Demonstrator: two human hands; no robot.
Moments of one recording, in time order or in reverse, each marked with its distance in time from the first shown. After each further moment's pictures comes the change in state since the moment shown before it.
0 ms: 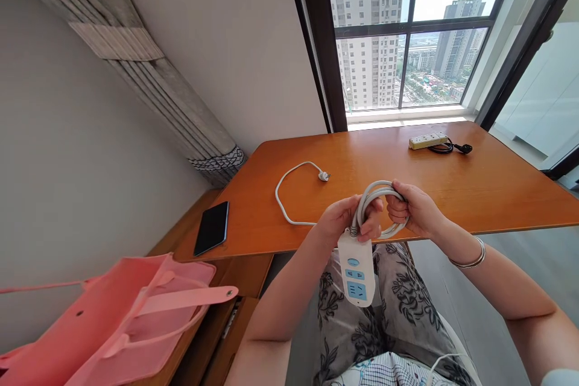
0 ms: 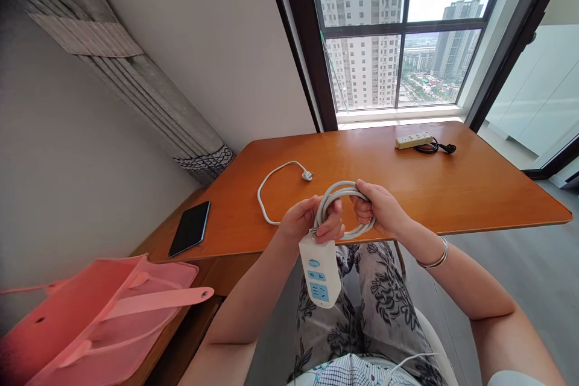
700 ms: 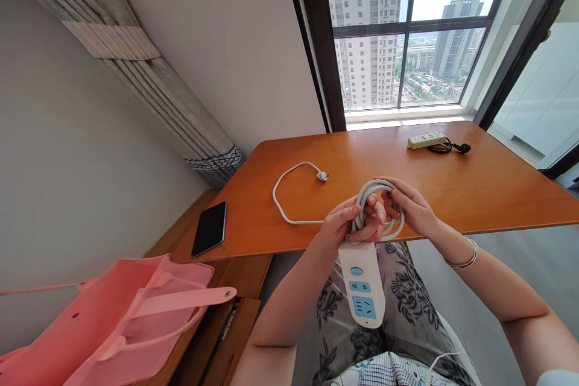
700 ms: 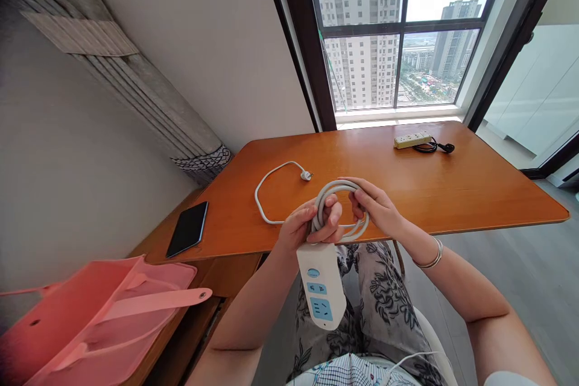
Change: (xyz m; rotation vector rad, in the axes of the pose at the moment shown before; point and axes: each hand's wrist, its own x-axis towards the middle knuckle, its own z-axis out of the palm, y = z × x) left_hand -0.002 -0.005 0.022 -0.096 0.073 0.167; right_hand -0.002 0.014 -0.012 -0.323 0.077 -0.301
